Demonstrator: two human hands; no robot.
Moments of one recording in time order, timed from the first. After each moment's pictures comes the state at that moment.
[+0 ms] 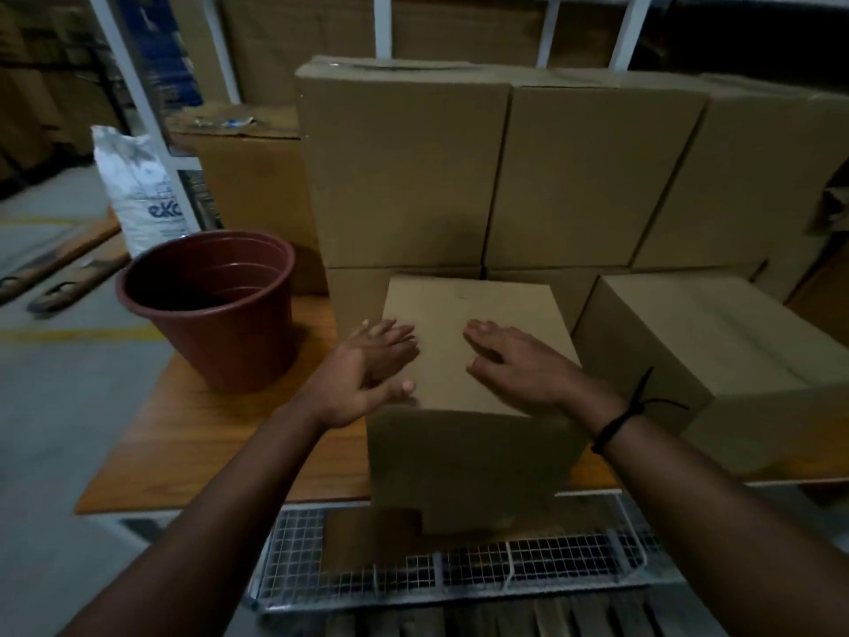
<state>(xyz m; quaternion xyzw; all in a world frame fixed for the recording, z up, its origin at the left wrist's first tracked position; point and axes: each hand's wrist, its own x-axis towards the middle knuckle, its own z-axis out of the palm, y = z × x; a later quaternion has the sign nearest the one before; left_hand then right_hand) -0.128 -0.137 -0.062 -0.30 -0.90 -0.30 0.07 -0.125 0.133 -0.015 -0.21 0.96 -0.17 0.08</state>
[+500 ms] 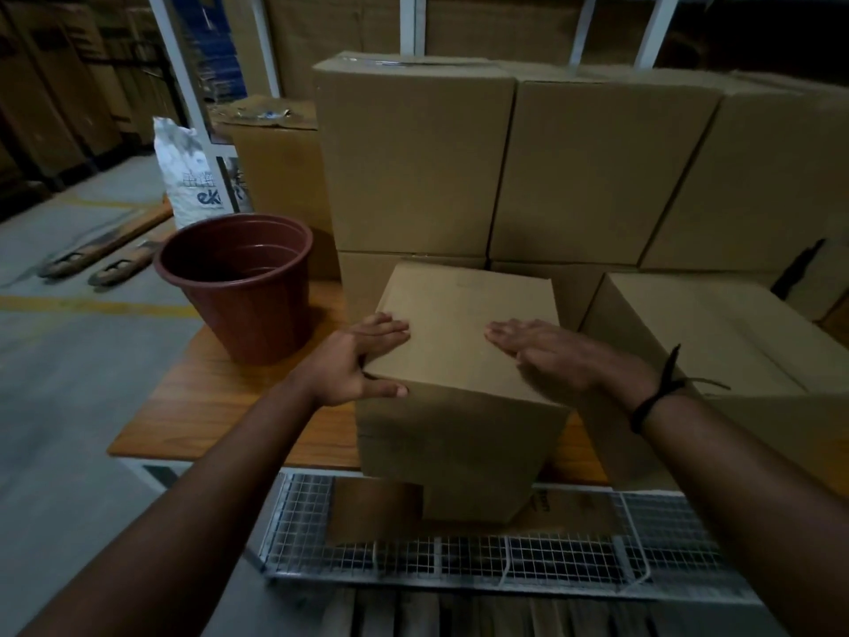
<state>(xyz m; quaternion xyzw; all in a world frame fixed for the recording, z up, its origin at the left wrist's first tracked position) -0.108 -0.130 -0.063 -0.26 -0.92 -0.30 0.05 -0.134 0.197 -0.006 -0.32 0.93 -0.08 0.15</state>
